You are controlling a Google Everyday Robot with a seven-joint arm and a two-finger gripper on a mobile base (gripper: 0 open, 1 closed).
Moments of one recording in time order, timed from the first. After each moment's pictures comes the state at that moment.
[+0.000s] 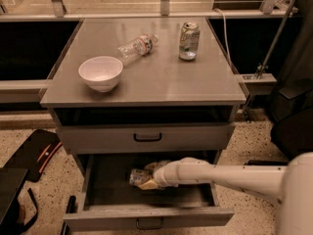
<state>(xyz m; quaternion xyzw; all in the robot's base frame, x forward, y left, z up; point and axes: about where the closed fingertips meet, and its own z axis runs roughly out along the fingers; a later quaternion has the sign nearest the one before) 0.583 0.031 0.422 -0.54 0.73 0.18 0.37</state>
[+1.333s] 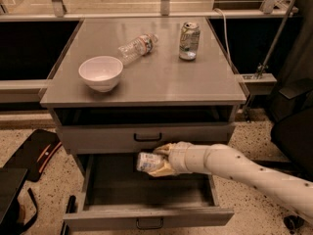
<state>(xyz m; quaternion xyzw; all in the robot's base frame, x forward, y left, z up) 0.568 -0.024 0.593 -0.55 0.68 0.13 0.46</state>
